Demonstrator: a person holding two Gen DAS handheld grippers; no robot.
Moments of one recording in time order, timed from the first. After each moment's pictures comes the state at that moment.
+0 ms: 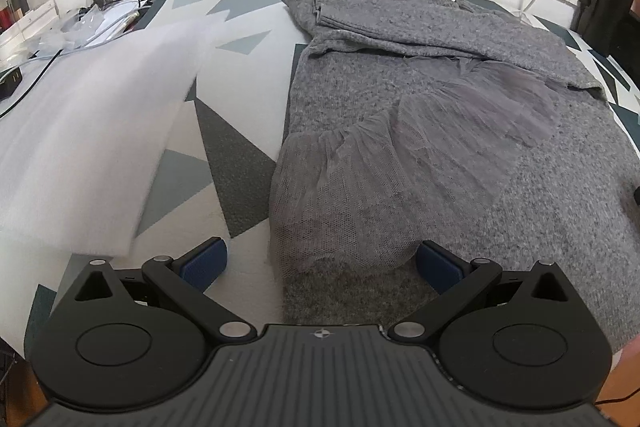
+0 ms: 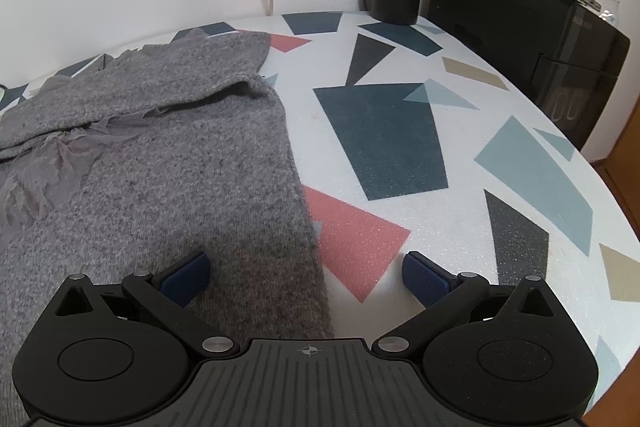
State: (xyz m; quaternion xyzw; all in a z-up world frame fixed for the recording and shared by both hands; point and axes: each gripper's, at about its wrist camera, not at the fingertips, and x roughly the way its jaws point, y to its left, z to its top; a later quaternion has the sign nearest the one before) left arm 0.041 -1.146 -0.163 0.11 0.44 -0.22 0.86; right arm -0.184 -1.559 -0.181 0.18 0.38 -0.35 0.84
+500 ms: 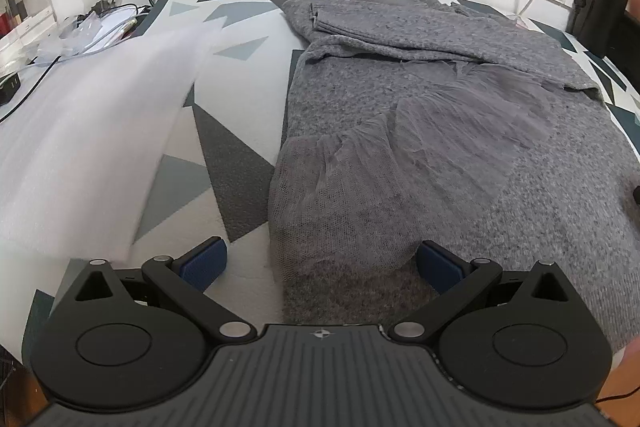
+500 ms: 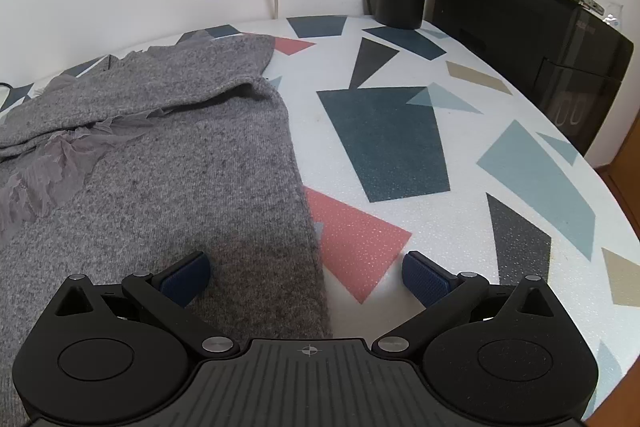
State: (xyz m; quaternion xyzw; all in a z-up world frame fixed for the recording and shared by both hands) left arm 0.041 -1.145 -0.164 0.11 0.43 -0.23 0.87; right arm -0.185 -1.559 -0.182 0.18 0.37 -0.35 0.84
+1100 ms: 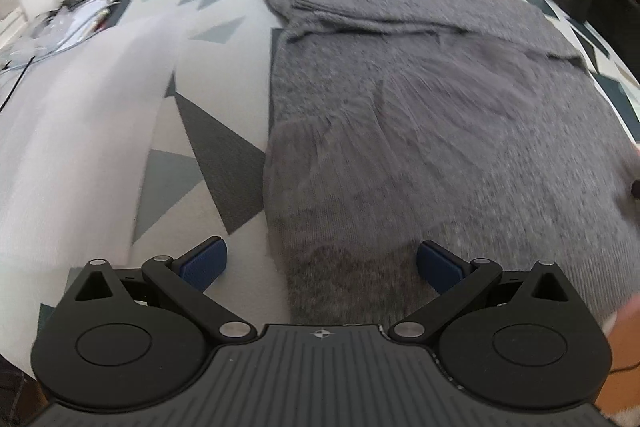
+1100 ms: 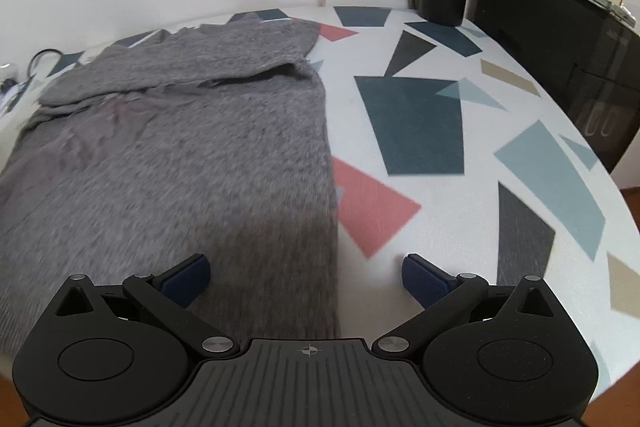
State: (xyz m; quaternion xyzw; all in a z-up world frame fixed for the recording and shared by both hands) left arm 0.047 -1.142 -0.159 0.15 0.47 -0.28 0.83; right arm -0.216 -1.546 -0.174 0.17 0.40 -0.27 0.86
